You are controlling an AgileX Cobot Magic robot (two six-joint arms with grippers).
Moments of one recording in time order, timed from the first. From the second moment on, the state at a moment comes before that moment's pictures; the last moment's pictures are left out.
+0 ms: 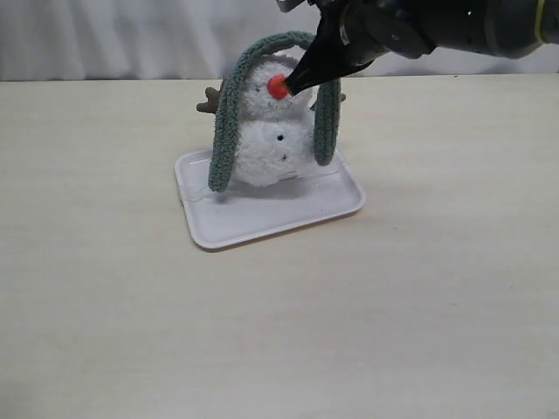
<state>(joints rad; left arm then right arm) 0.08 0.00 0.00 0.01 0.32 0.05 0.49 1.91 -1.52 -0.69 0.52 0.33</state>
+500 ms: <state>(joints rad) 0.08 0.00 0.00 0.01 0.32 0.05 0.50 2.01 -1.62 -0.69 0.55 0.47</state>
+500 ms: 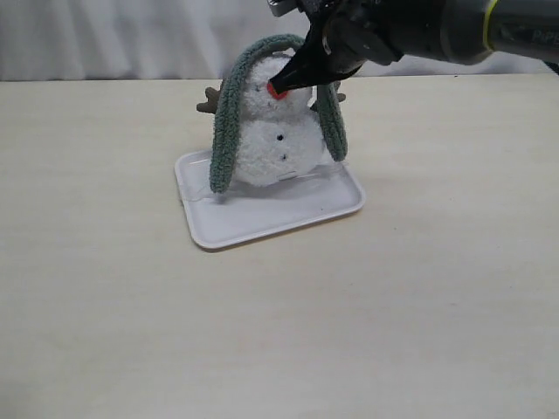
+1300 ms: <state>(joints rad) 0.08 0.00 0.00 0.01 0.32 0.05 0.53 1.98 -1.70 -0.47 0.83 0.28</state>
